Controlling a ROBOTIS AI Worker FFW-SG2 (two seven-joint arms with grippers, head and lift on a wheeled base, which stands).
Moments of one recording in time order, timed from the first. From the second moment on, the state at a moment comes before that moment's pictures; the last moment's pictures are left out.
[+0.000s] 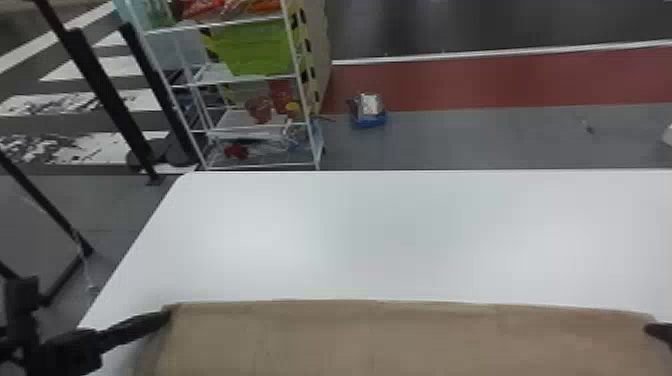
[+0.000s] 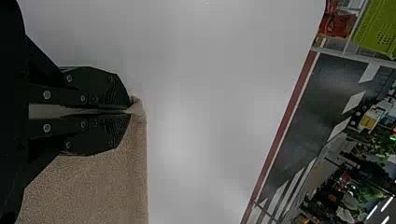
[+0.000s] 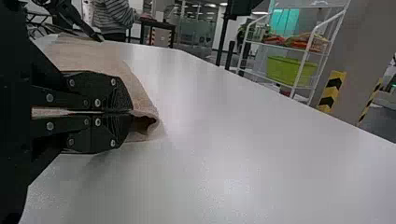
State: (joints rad) left arm 0.19 0.24 0.76 -1.71 -0.10 0.87 -1.19; right arm -0.11 -0.41 -0.48 -1.30 -0.26 1.37 1.30
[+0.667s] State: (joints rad) left arm 0.19 0.23 0.82 -1.72 -0.04 0.87 -1.15; right arm -0.02 -0.44 -0.73 -1.56 -0.22 1.51 1.24
